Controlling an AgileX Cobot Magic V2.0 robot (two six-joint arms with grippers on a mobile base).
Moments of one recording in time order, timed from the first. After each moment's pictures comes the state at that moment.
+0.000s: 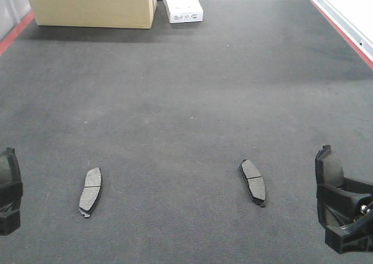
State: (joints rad) left arm -0.29 0.70 -0.52 0.06 0.55 -0.27; right arm 0.36 0.63 -0.45 -0.03 0.41 0.15
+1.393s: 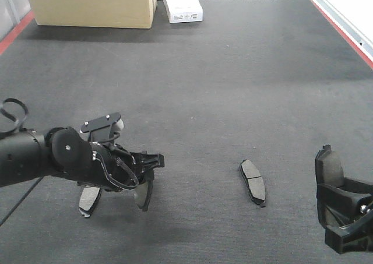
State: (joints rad) left arm -0.47 1.71 -0.95 -0.56 0.35 -0.09; right arm 0.36 0.63 -0.45 -0.03 0.41 0.15
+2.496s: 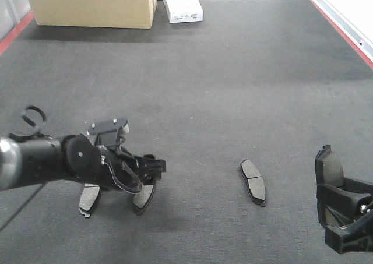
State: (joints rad) left arm -0.47 1.78 -0.96 -0.54 0.25 -0.02; right arm 0.36 0.63 -0.45 -0.03 0.41 0.15
